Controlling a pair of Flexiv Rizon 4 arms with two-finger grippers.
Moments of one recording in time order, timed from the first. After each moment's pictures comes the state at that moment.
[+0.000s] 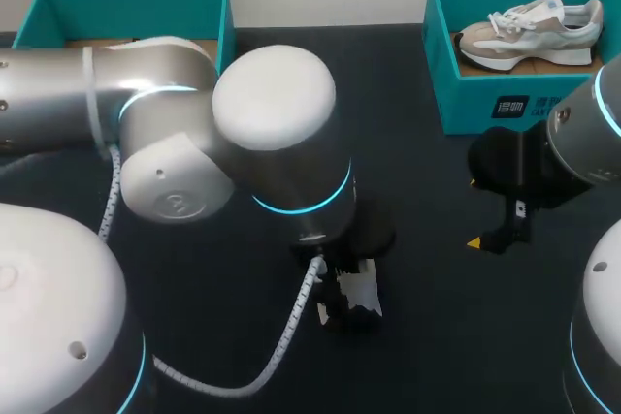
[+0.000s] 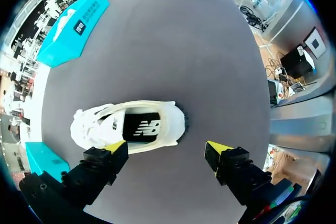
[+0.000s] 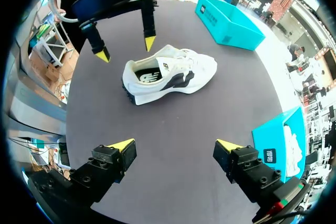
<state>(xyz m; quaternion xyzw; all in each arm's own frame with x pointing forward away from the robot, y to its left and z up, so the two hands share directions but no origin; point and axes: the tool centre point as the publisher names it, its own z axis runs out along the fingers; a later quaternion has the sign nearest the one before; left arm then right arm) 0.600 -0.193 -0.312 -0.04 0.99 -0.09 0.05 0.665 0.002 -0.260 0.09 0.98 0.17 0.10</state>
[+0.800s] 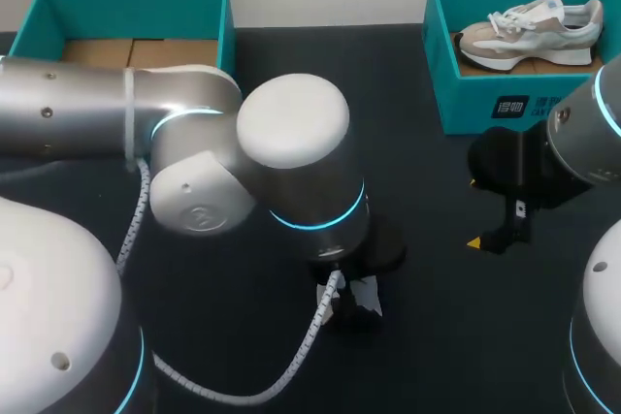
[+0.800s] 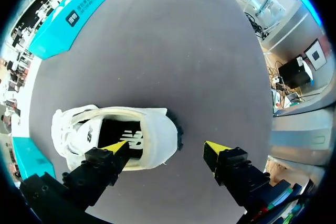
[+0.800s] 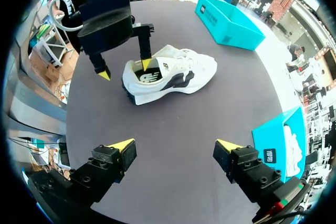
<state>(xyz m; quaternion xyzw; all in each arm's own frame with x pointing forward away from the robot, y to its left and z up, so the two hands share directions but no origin) 0.593 -0.212 -0.351 -0.07 0.99 -0.09 0.02 0.665 0.002 -0.260 0.09 0.98 0.17 0.10</state>
